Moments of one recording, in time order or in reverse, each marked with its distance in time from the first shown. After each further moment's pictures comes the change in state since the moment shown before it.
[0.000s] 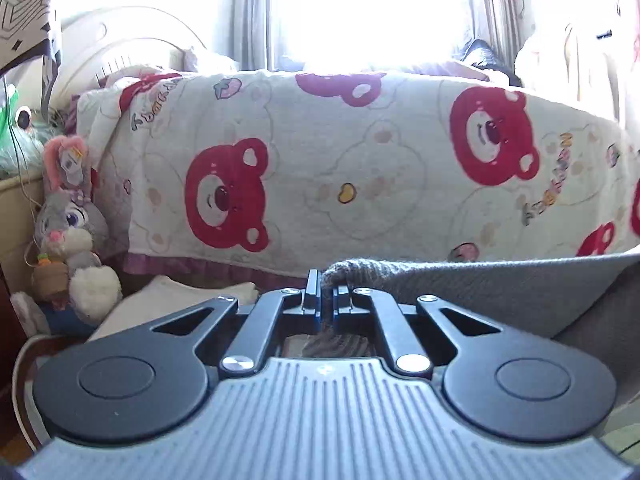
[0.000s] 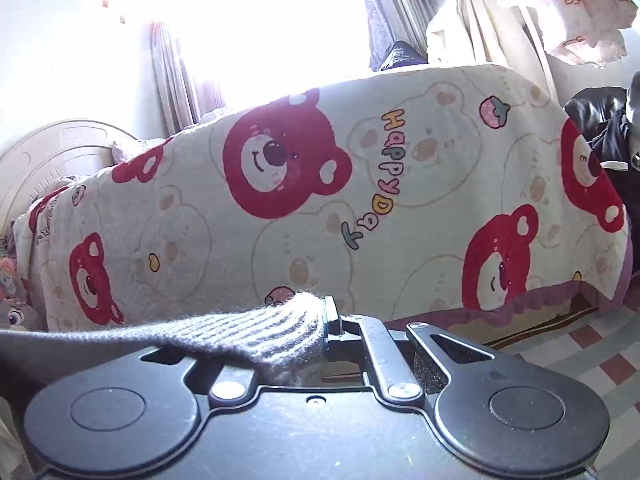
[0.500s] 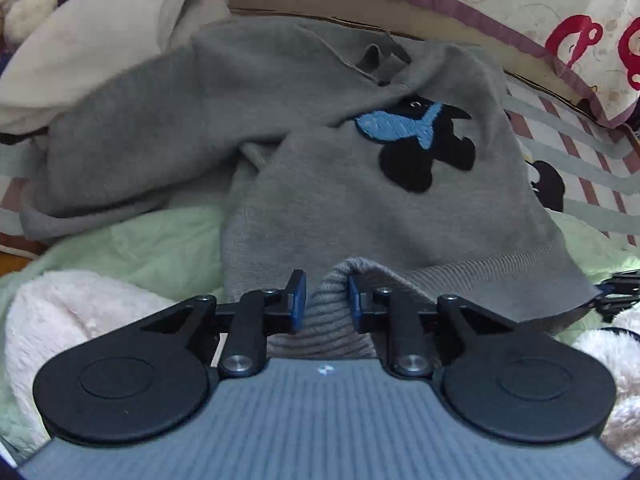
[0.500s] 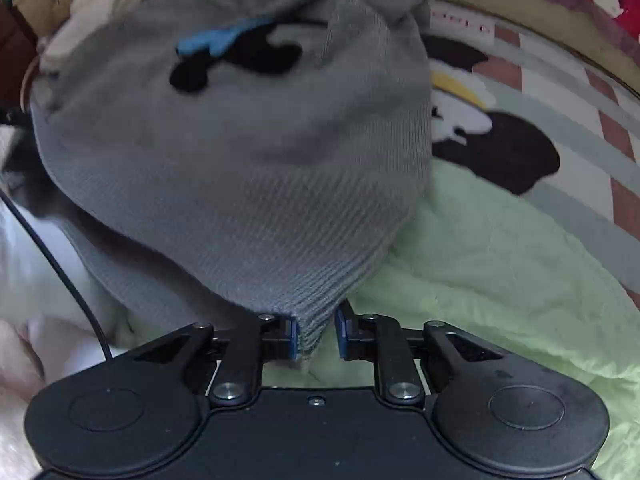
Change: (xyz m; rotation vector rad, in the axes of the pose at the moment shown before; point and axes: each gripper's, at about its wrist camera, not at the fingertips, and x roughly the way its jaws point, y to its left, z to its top) left arm 0.041 -0.016 -0.177 -0.050 0.819 -0.112; right arm -0.014 -0.032 -0.237 -0.297 1.044 0.225
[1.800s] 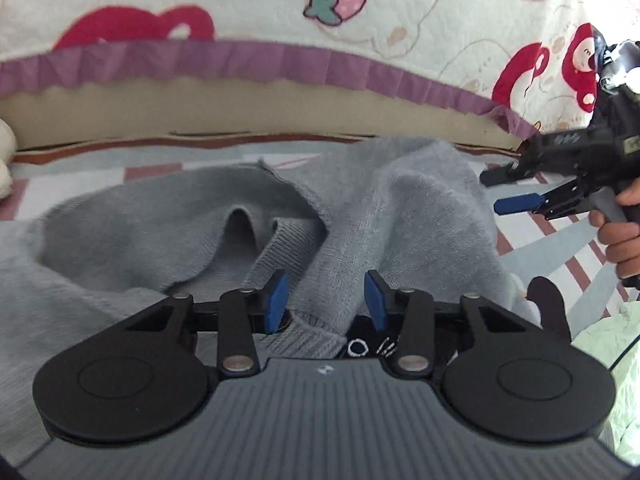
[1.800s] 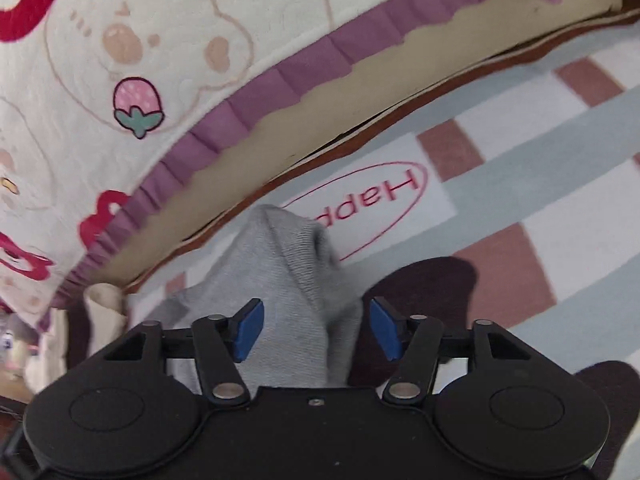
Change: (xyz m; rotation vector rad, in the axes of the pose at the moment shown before) left arm 0.201 -0.067 0.223 0.251 -0.207 -0.297; right arm 0.045 -0.167 0.269 0.767 -0.341 0.167
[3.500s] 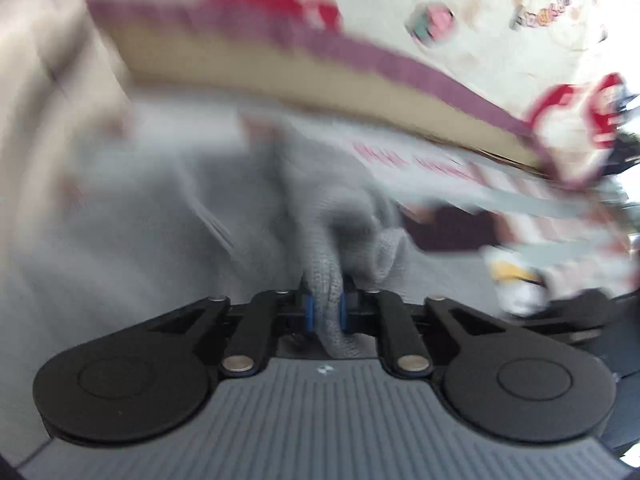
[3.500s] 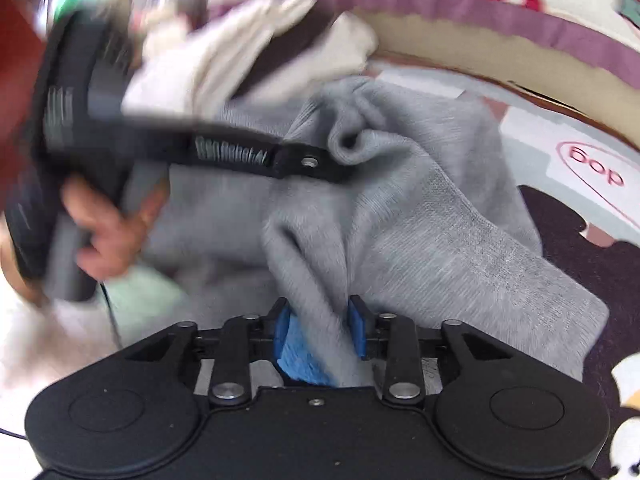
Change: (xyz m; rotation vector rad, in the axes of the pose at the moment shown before) left arm -0.114 0.091 -0.034 -0.099 -0.047 0.198; right arm 0.028 0.213 -0.202 -0.765 0.306 0.257
